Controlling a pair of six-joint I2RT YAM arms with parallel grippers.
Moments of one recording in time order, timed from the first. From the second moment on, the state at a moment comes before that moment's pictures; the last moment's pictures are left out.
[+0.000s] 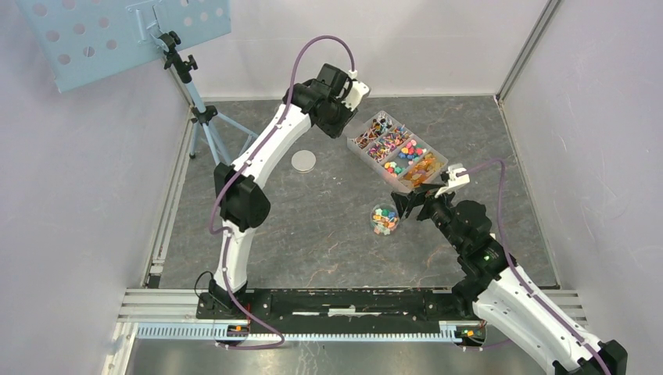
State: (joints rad) left arm -0.58 2.14 2.28 -1.03 0.01 0.27; right arm 0.57 0.57 0.41 0.05 0.11 0.30
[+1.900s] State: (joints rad) left arm -0.57 2.33 2.33 -0.91 0.11 0.36; right arm 0.04 1.47 0.55 0.37 -0.06 0.54
